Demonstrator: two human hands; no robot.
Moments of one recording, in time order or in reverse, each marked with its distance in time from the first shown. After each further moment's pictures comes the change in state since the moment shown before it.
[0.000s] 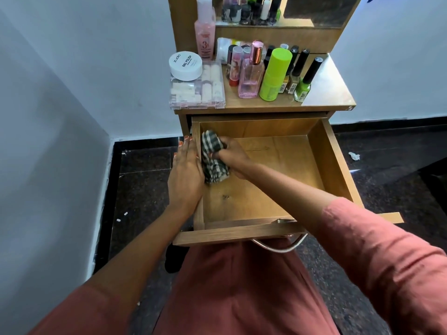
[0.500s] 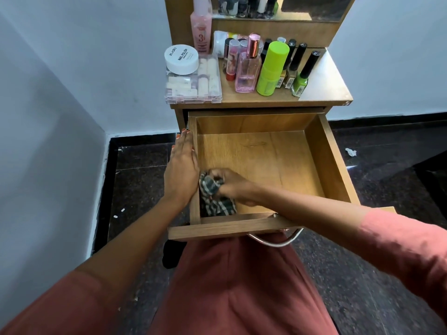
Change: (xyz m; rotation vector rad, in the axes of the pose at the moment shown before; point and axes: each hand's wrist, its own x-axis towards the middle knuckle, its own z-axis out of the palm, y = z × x) left_hand 0.005 0.000 -0.007 -0.051 -0.019 0.001; right_hand -0.044 0.033 0.002 -0.162 -0.409 0.048
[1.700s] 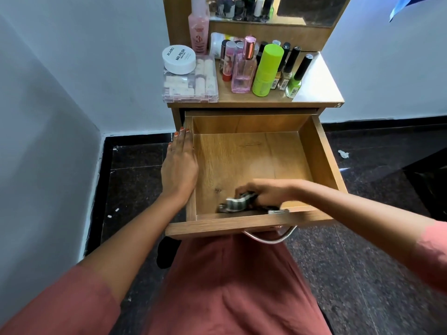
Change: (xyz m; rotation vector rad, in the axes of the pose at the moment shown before) left_hand -0.004 0.006 -0.001 0.170 0.016 0.041; right_hand -0.055 0.015 -0.055 -0.664 -0.277 0.009
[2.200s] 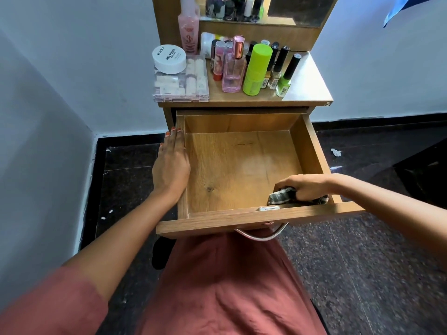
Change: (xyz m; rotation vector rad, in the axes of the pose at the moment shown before) left_hand 0.002 0.001 0.001 0.013 -0.043 -0.003; right_hand -0.060 0.054 -0.021 -0.146 -0.013 0.303
